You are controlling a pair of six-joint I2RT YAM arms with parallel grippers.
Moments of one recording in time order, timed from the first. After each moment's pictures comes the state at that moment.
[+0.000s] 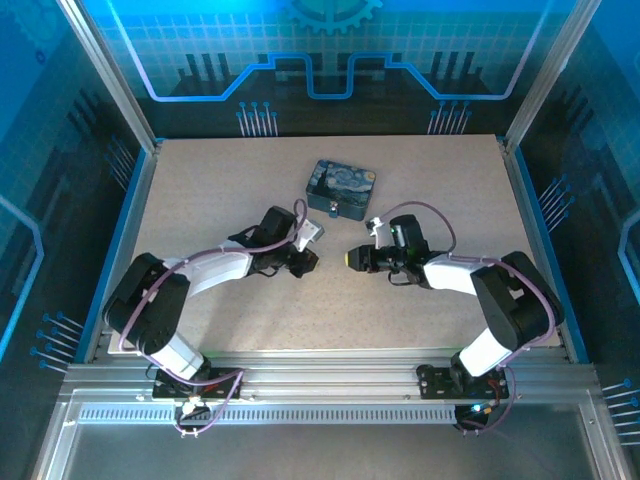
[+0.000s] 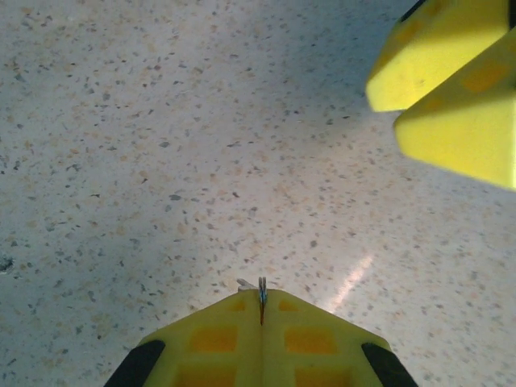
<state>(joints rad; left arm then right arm) -0.52 1.58 0.86 -0.19 0.38 -0.03 0.45 1.58 0.63 0.25 -0.53 0.40</state>
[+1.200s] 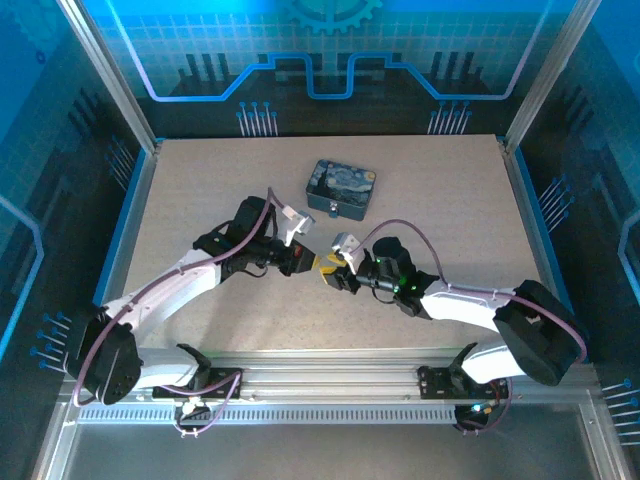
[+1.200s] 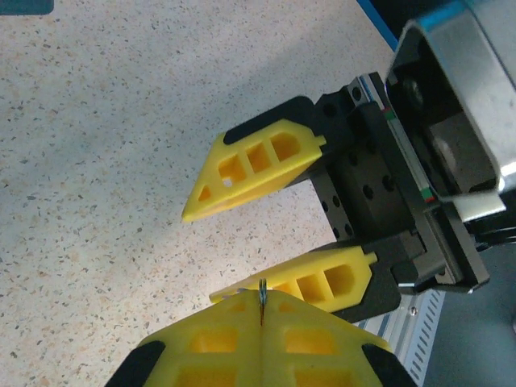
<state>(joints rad) -0.51 1.28 0.91 -0.41 0.63 -0.20 0.74 1.38 0.53 0.48 -0.31 -0.08</state>
